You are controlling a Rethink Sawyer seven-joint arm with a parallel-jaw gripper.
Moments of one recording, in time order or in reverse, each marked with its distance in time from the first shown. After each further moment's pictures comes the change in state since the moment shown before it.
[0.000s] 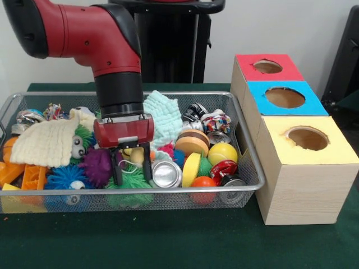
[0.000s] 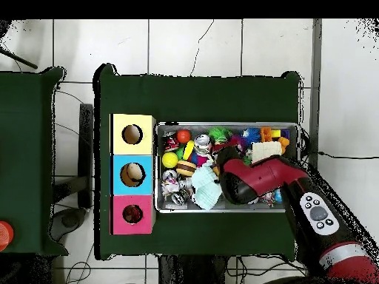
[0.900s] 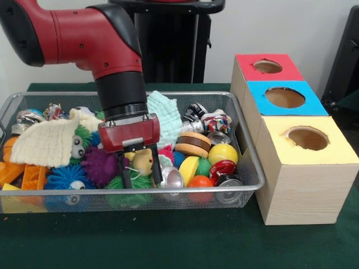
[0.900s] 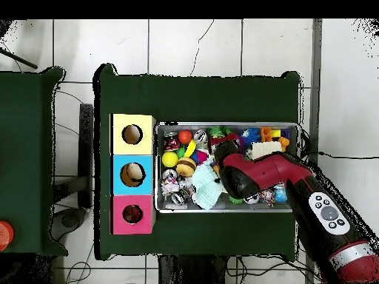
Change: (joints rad) arm -0.147 0.055 0.203 0.016 0.011 0.073 0.000
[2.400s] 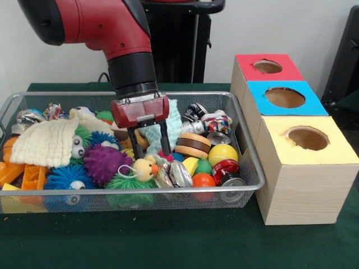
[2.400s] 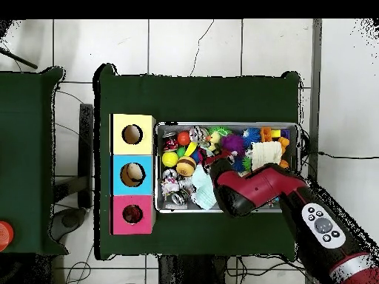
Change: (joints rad) arm 0.042 -0.111 -0.055 0.144 -0.073 -0.015 0.000
